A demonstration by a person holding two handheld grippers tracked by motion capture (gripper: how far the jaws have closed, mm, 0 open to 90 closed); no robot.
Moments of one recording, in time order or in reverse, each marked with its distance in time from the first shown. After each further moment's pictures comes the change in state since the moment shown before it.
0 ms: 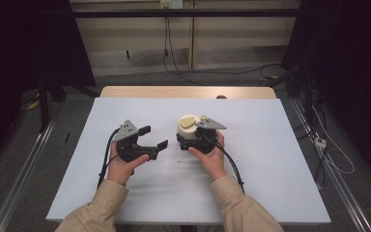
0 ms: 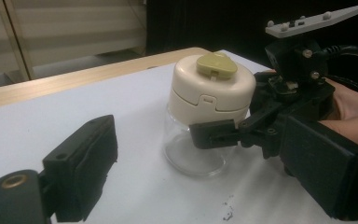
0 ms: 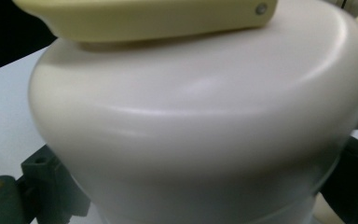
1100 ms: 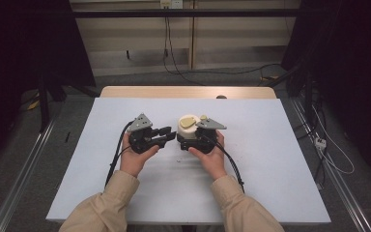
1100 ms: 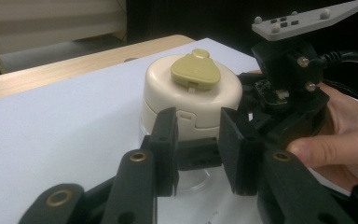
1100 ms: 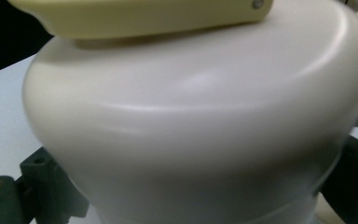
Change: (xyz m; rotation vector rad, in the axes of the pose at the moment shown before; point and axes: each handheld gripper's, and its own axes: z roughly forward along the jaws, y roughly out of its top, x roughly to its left) left arm -0.006 0.016 0.032 0.074 -0.075 0.001; right arm -0.001 -0.001 0.001 -0.002 0.007 0.008
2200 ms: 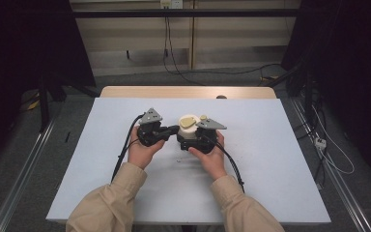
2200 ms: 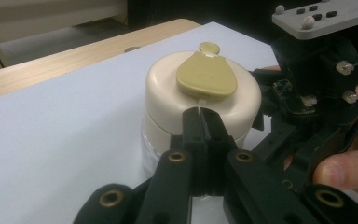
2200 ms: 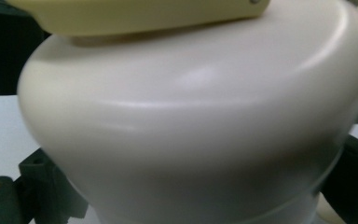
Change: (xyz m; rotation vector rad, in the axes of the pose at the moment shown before) left arm 0.003 0.013 0.024 0.080 0.011 0.024; right arm 0.000 -0.001 0.001 -0.001 0.002 0.010
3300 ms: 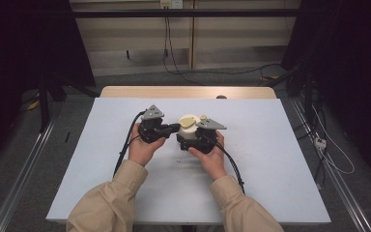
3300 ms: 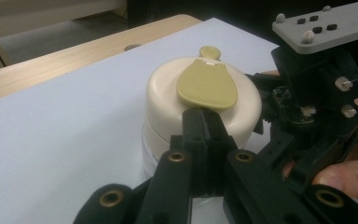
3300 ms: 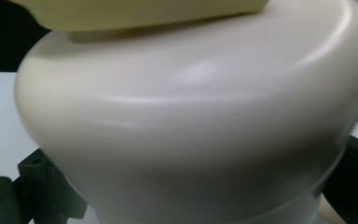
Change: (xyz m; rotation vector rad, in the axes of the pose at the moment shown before) left arm 0.000 0.011 0.001 0.033 0.004 0.005; right arm 0.000 -0.001 0.001 0.002 0.002 0.004
